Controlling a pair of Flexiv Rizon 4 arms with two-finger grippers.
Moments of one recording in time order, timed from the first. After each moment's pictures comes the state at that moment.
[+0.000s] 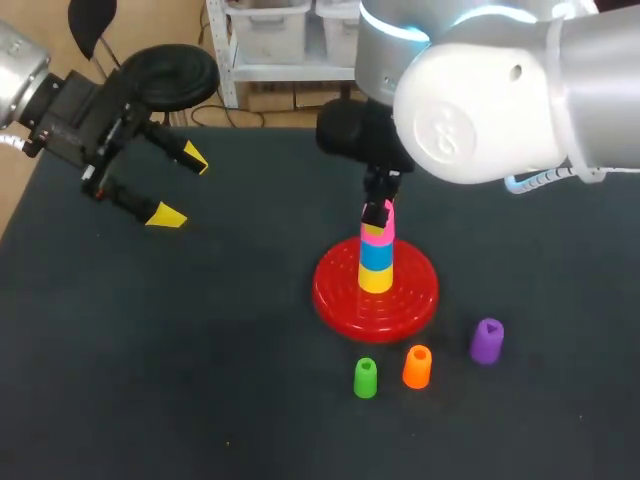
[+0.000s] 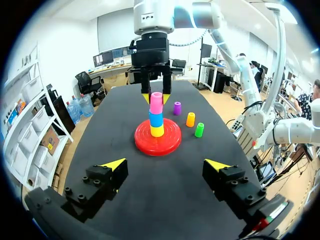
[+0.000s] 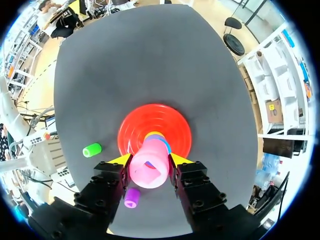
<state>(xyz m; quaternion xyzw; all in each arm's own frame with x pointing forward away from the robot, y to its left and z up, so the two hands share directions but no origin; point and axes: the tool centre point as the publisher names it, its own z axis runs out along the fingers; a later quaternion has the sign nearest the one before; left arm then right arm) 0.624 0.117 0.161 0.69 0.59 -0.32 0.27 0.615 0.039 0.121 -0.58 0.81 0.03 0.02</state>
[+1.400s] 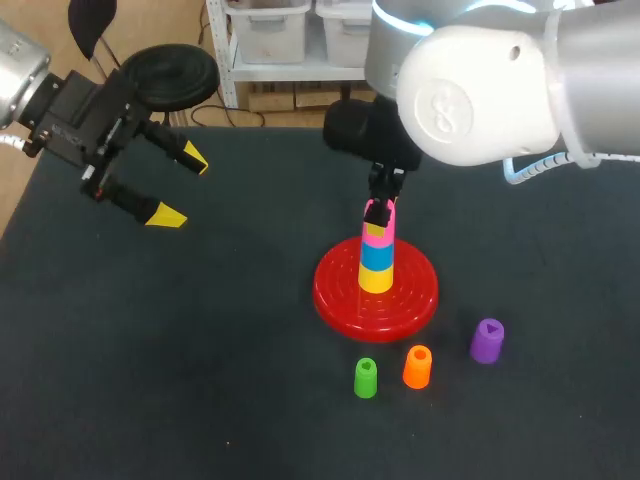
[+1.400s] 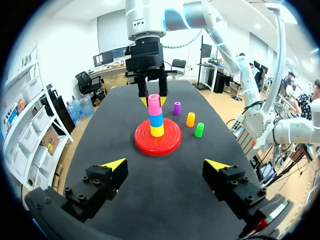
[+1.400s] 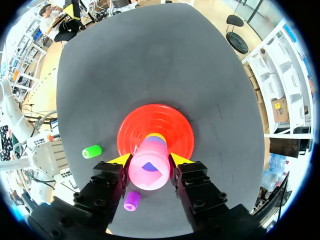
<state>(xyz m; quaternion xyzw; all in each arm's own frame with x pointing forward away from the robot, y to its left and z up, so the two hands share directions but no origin) 0.624 0.117 0.162 0.69 0.59 -0.32 0.27 0.621 0.037 0.110 -0.57 0.82 0.07 0.01</state>
